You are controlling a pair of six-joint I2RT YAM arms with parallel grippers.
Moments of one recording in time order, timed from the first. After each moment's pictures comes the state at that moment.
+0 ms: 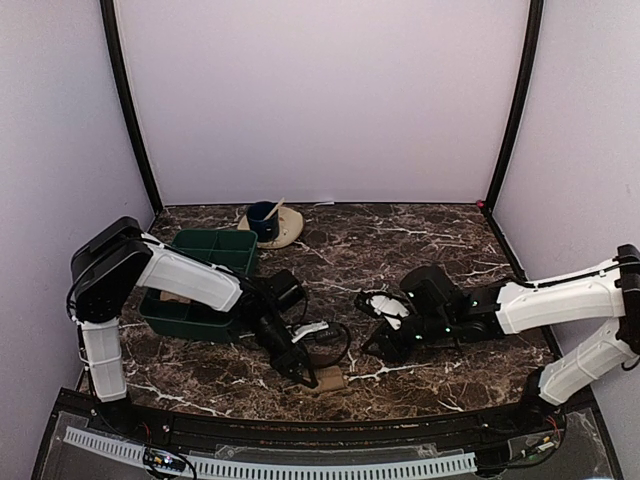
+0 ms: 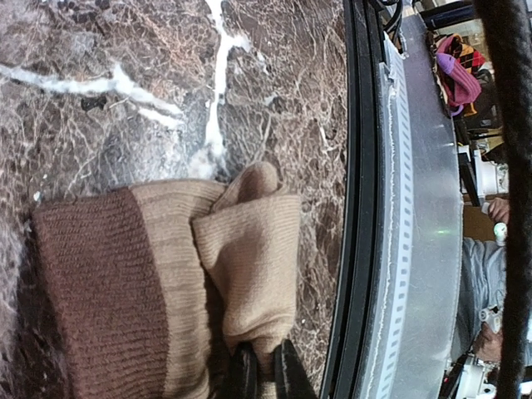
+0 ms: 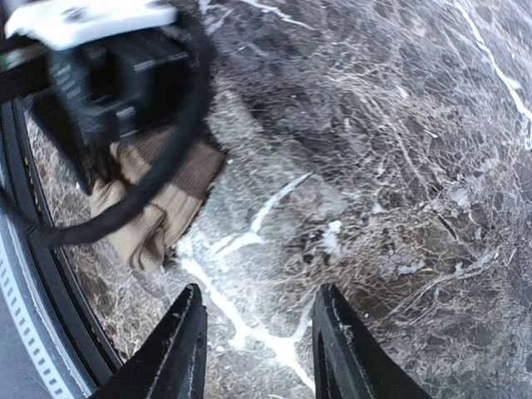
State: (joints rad) left arm -0.91 1.94 1.08 -0.43 0.85 0.13; right arm 0.97 1.39 0.67 -0.13 -0.17 0.14
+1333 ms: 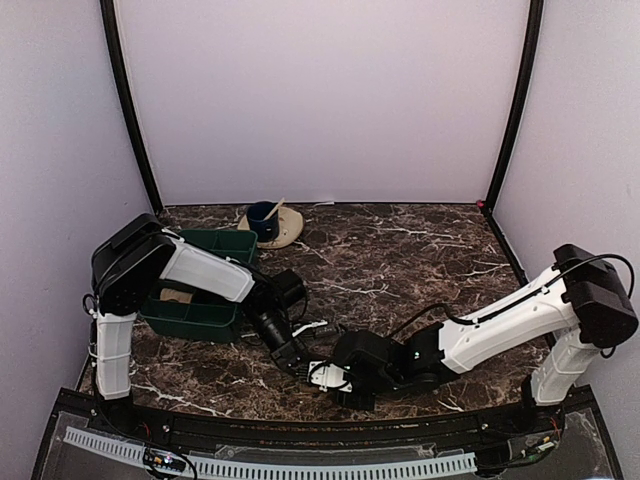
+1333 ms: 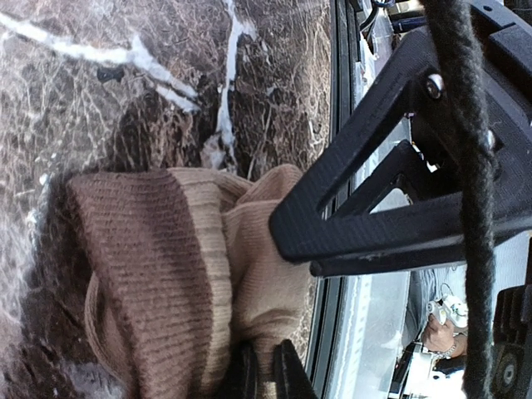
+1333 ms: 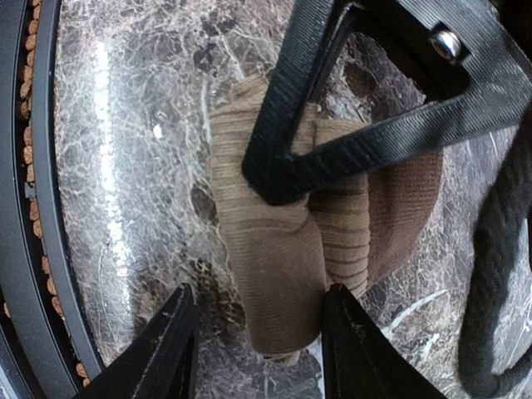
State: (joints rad) left arm -0.84 2.08 1.21 -0.63 1.02 0.23; right arm 1.38 1.68 0.85 -0.12 0.16 -0.20
